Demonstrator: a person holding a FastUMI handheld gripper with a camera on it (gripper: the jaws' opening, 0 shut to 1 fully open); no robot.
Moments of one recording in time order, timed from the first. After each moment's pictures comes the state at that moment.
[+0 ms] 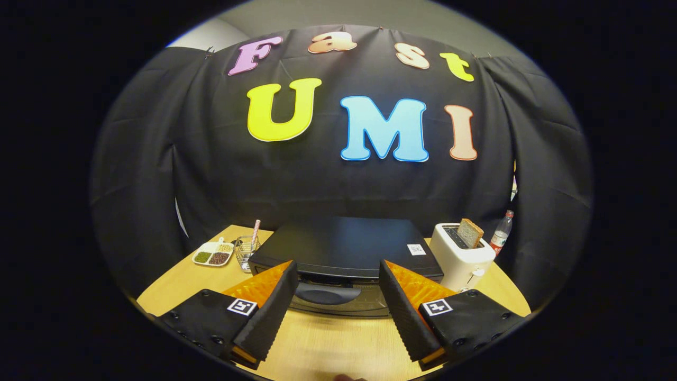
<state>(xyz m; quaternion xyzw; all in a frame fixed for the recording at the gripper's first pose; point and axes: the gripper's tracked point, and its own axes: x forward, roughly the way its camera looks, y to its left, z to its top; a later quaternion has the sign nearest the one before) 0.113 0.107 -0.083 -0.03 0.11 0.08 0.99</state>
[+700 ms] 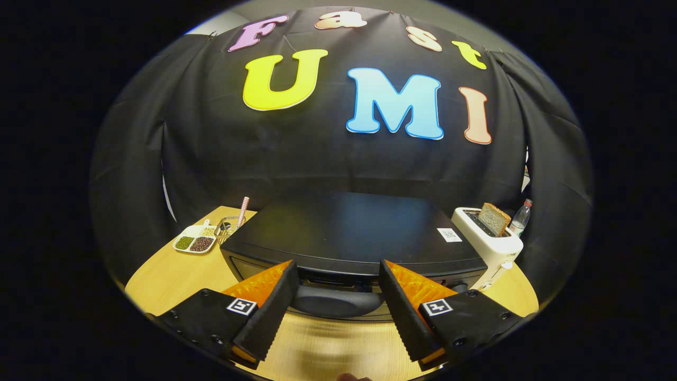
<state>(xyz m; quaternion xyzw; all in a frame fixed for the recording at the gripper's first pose) 0.174 0.127 -0.149 -0.03 0.16 0.07 0.98</state>
